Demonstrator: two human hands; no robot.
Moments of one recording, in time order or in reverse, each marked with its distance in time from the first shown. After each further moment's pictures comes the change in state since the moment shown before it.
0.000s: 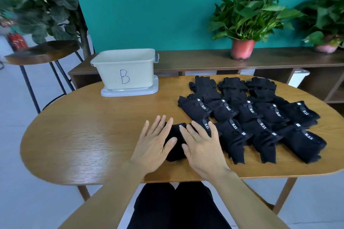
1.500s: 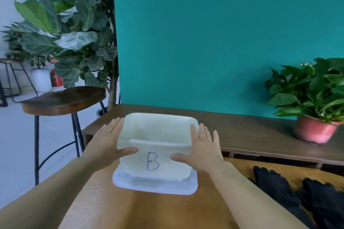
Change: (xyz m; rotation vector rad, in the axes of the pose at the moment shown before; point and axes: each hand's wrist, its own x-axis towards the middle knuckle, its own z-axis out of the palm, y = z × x) left_hand 0.206 -0.315 -0.138 0.017 0.187 -0.406; right_hand 0.404 -0.014 0.065 0.126 -0.310 0.145
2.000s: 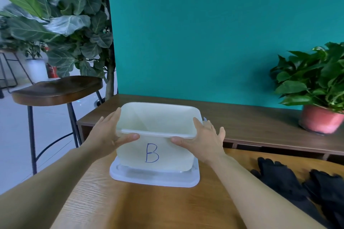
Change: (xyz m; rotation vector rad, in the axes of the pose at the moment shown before) left_hand 0.012 0.008 0.009 -0.217 -0.004 -0.064; right_hand 0.016 0.004 0.021 0.268 0.087 0.075
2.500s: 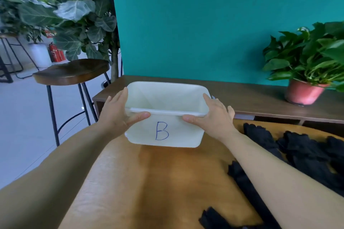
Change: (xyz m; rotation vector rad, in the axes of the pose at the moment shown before) left_hand -0.095 0.041 -0.033 -0.051 0.123 0.049; right_hand -0.091 0.006 -0.052 0.131 0.074 -0.047
